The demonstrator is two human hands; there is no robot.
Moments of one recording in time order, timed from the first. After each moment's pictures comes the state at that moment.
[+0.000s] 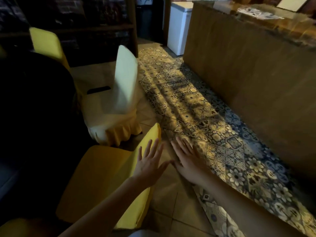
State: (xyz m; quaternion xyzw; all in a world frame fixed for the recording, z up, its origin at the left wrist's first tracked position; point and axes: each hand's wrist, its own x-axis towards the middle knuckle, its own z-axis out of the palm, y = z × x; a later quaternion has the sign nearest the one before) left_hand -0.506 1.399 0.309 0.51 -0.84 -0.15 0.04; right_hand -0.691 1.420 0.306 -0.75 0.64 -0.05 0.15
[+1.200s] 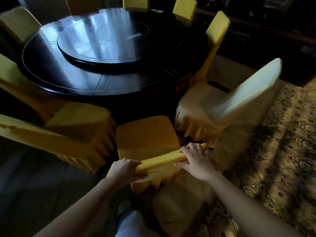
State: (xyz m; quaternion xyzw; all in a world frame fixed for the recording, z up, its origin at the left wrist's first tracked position) left_hand -0.522 1.476 0.261 0.89 -0.42 -0.15 0.04; right_hand -0.677 1.231 0.280 -0.97 0.19 0.07 0.14
